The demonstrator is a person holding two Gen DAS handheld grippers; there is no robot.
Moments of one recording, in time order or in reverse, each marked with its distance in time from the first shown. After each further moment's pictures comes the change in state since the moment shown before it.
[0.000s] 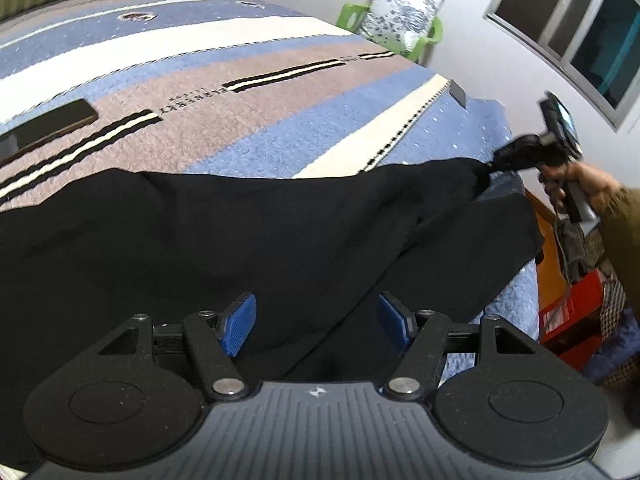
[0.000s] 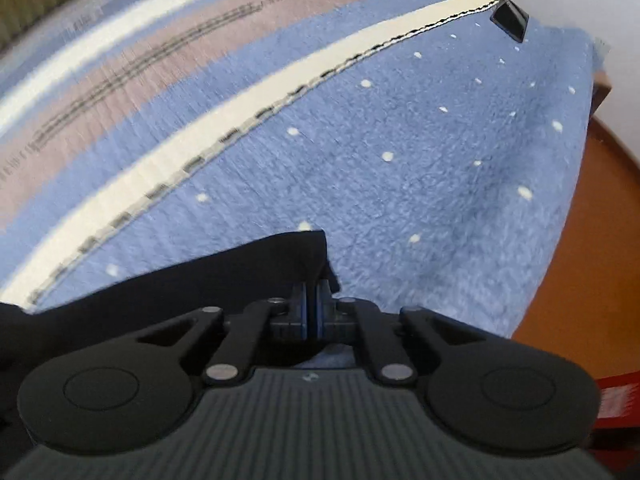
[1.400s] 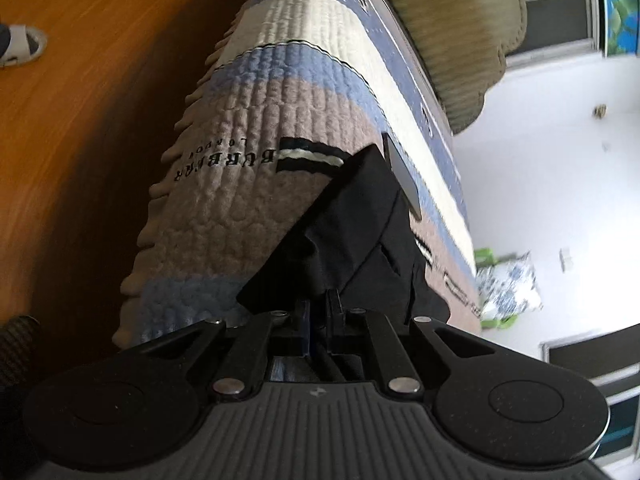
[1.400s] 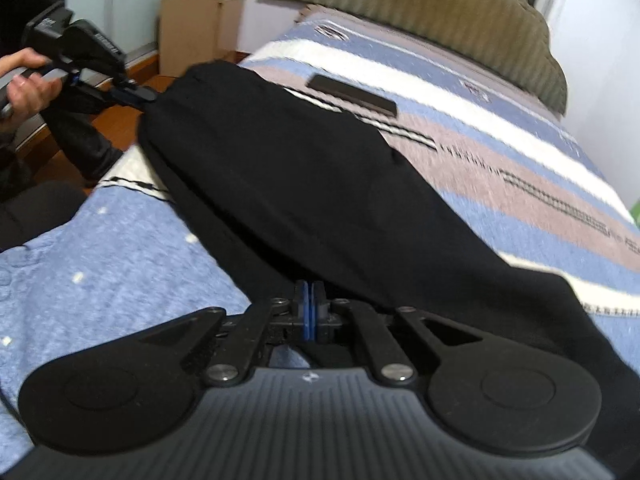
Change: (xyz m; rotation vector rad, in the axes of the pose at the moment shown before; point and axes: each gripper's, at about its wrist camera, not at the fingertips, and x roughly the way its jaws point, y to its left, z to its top) left arm -0.144 0.295 -0.157 -1.026 -0.328 -0.045; right arm -0.130 0.364 -0.269 -0.879 -0.297 0.338
